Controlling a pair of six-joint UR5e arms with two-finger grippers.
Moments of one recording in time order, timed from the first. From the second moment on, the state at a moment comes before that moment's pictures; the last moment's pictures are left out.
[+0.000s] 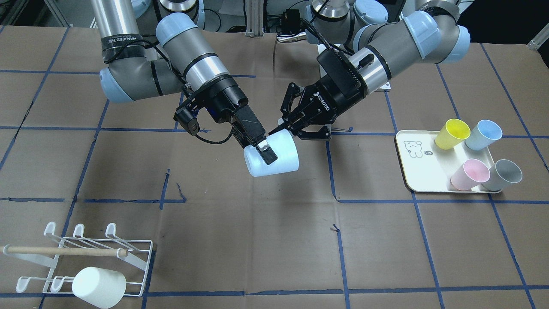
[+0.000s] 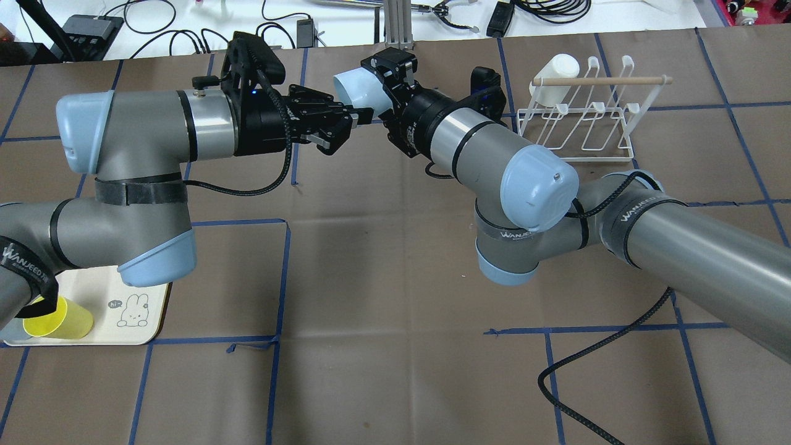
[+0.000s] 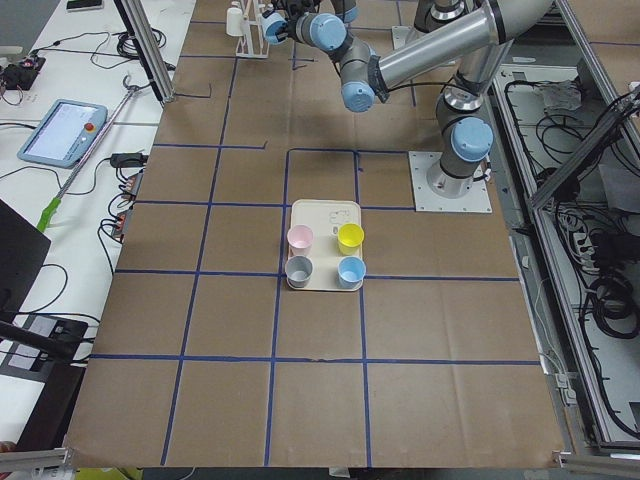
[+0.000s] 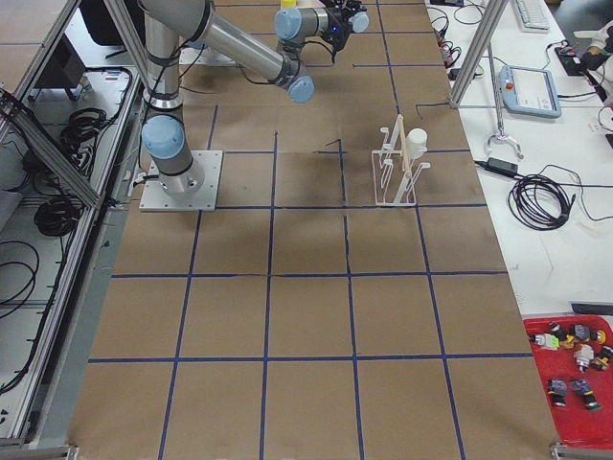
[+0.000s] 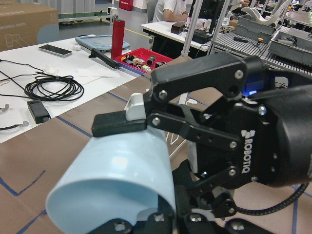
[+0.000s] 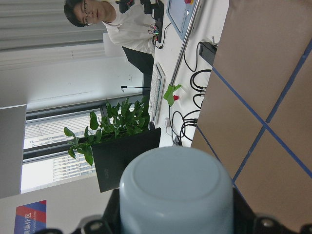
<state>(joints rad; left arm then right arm) -1.52 -1.63 -2.06 -0.37 0.64 0.61 1.85 -1.26 2.00 -3.57 -1.20 1.59</state>
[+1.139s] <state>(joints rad) -1.40 -1.51 -2.13 -0.36 0.68 0.56 1.82 -1.24 1.97 -3.57 -1.20 1.59</state>
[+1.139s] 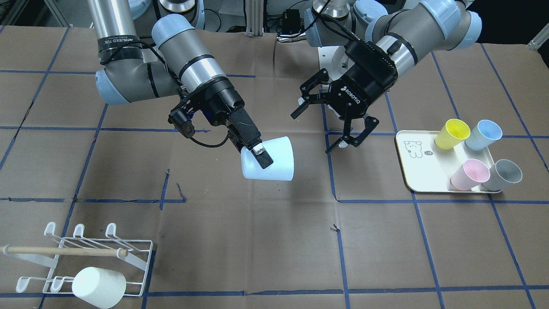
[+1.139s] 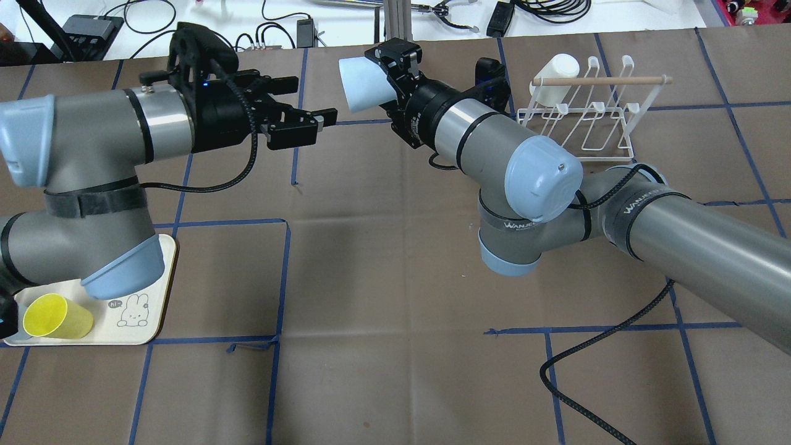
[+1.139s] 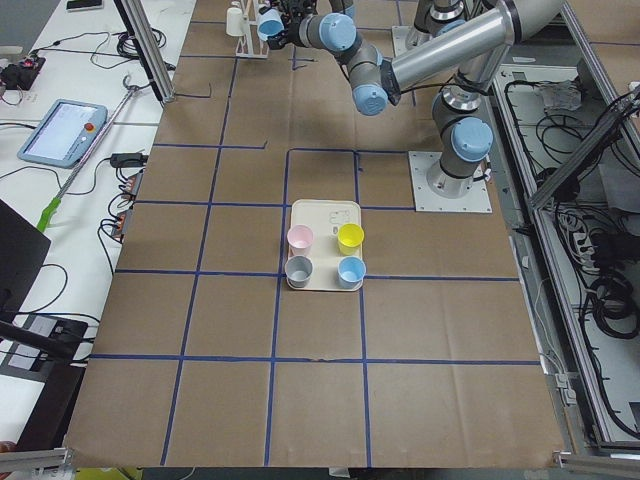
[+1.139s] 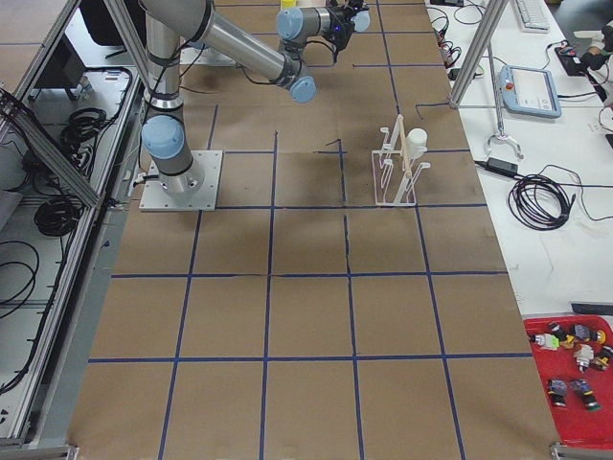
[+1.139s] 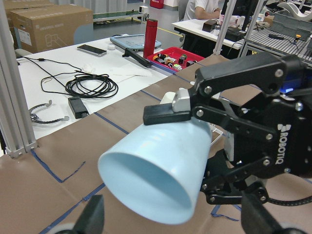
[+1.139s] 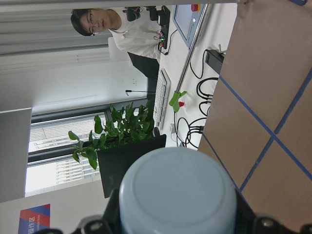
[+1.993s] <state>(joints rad) -1.26 -1.46 -2.15 -0.49 0.98 0.44 1.57 -1.23 1.92 -3.58 -1.07 1.08</state>
